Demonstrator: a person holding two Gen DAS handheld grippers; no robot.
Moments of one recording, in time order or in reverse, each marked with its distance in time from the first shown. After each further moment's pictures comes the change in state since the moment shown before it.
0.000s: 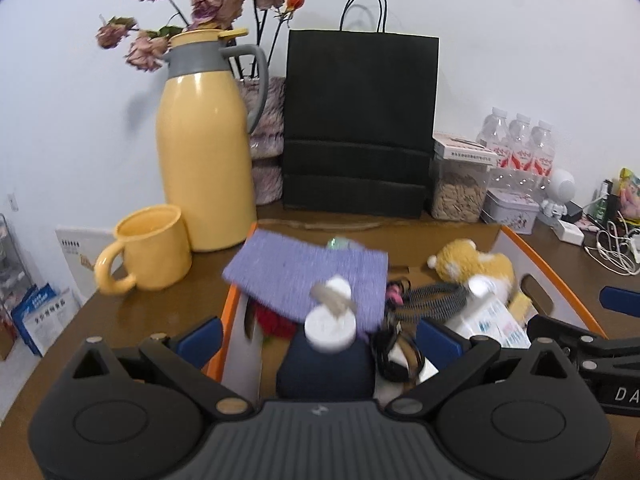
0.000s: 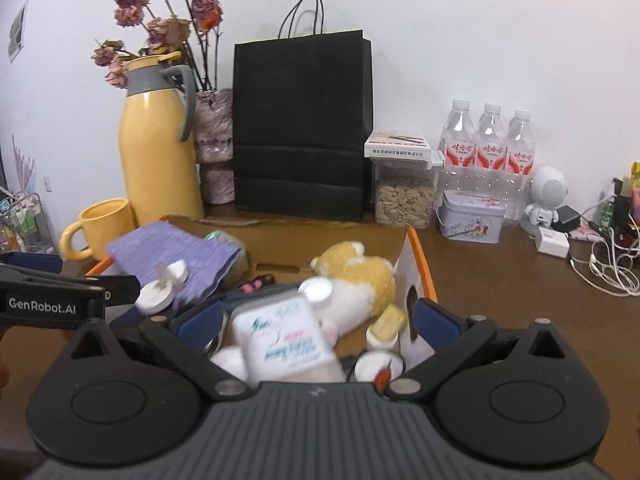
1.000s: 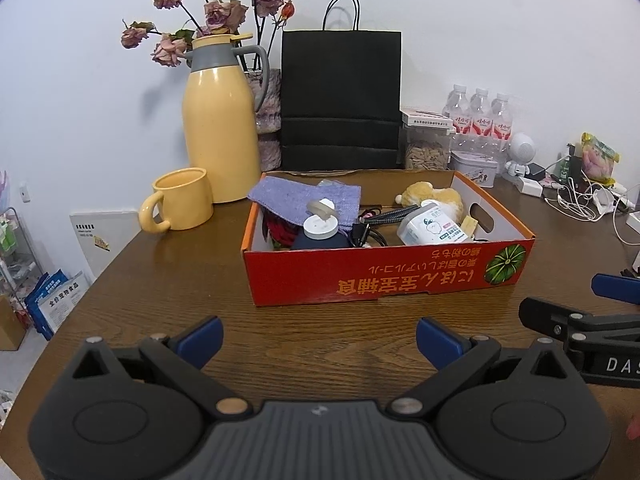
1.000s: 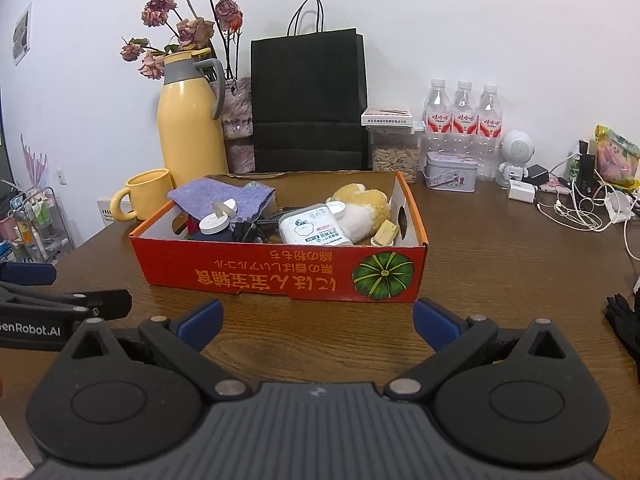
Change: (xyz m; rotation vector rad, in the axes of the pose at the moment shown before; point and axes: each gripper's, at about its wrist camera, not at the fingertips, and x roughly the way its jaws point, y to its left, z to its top) left arm -0.115 -0.002 -0.072 0.047 0.033 -0.010; right arm -0.112 0.024 -0.058 0.044 0.039 -0.005
